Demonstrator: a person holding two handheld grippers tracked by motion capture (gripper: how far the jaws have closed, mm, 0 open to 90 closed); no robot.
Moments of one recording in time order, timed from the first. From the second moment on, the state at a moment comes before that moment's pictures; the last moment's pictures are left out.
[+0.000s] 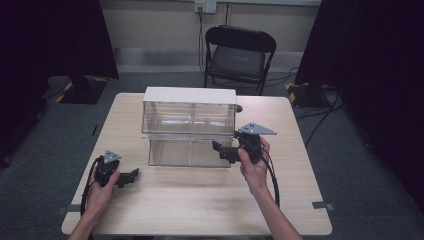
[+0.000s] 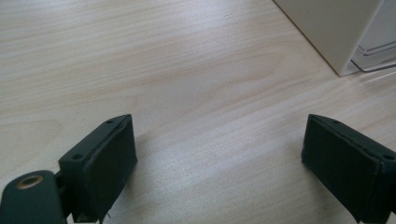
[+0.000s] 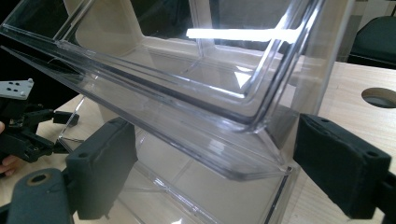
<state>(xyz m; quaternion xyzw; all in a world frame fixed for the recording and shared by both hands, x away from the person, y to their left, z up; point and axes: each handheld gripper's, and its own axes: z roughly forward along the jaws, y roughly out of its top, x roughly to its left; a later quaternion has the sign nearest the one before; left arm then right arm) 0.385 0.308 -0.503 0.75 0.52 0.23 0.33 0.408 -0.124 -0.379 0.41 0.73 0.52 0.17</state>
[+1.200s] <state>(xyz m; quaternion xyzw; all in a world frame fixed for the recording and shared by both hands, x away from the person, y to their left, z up) 0.385 0.309 -0.503 0.75 0.52 0.23 0.33 0.409 -0.124 -0.380 0.41 0.72 0.53 0.17</state>
